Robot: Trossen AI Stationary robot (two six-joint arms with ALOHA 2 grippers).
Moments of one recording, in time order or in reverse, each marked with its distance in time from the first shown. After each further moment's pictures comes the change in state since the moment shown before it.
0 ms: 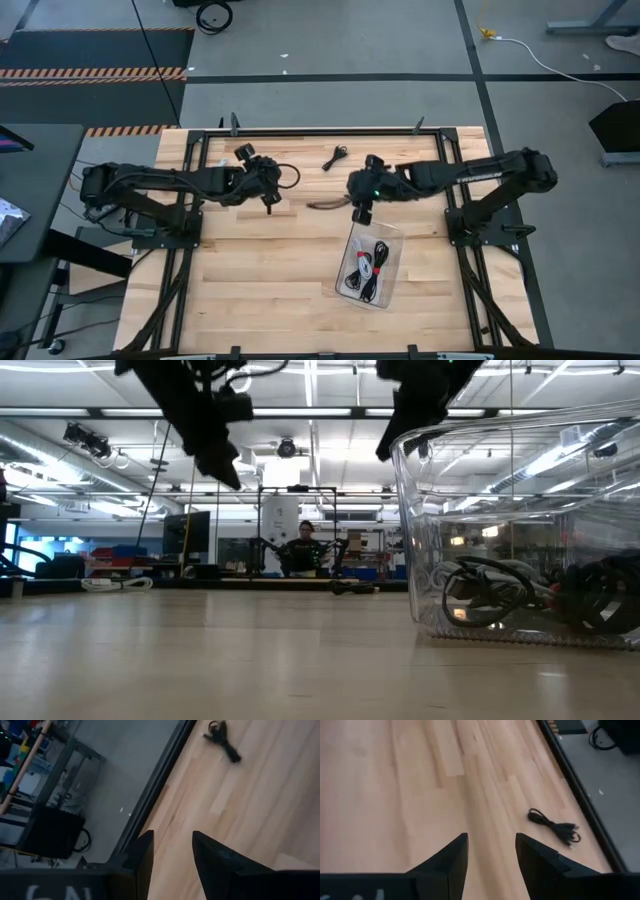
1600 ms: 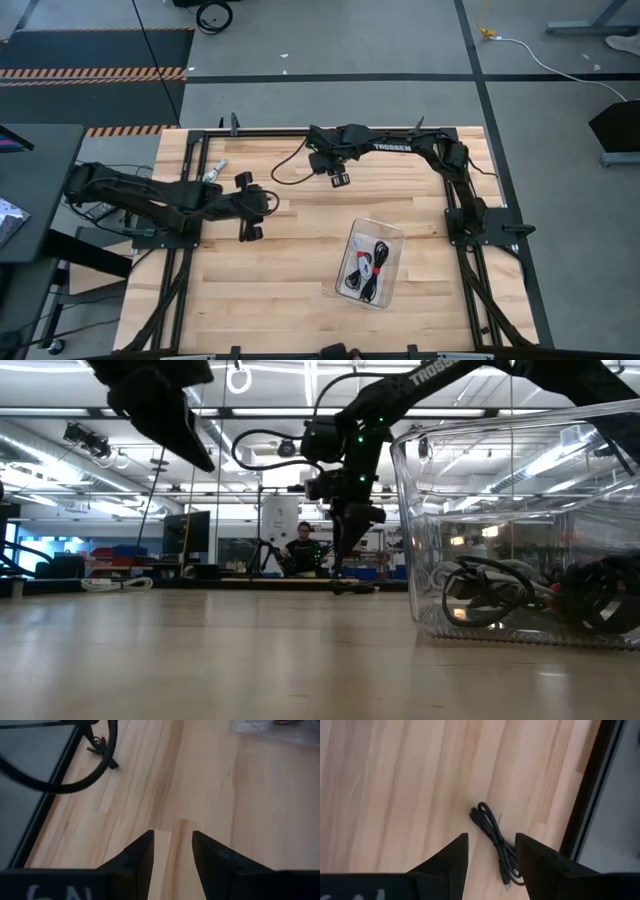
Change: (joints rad) left arm -0.221 -0.214 -0.102 -0.056 0.369 -0.126; right arm -0.388 0.676 0.562 -0.250 -0.165 -0.762
